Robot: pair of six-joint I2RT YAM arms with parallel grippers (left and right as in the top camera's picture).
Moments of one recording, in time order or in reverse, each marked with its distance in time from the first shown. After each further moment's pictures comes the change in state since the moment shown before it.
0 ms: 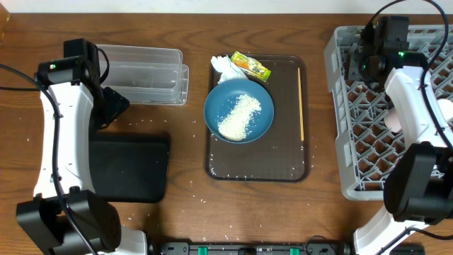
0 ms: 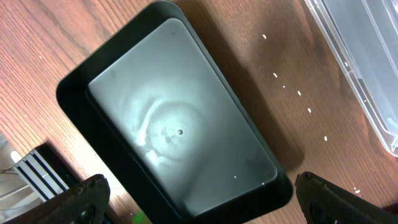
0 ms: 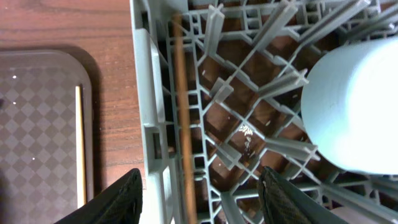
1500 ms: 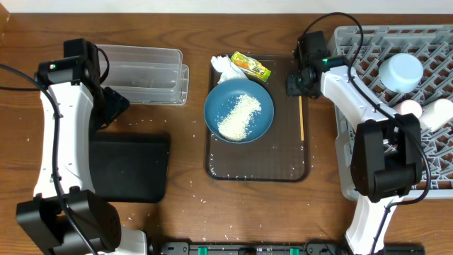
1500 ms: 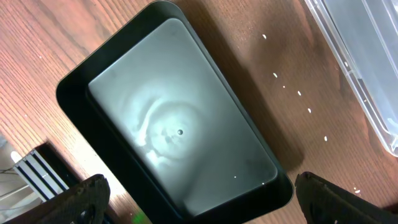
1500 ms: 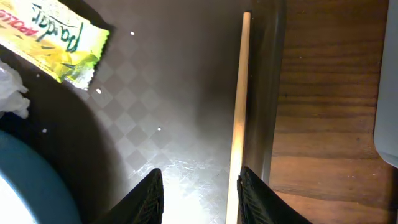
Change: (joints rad) left arm 0.000 0.000 0.000 0.000 0.000 0.000; right arm 0.304 0.190 -0.003 0.032 -0.024 0.212
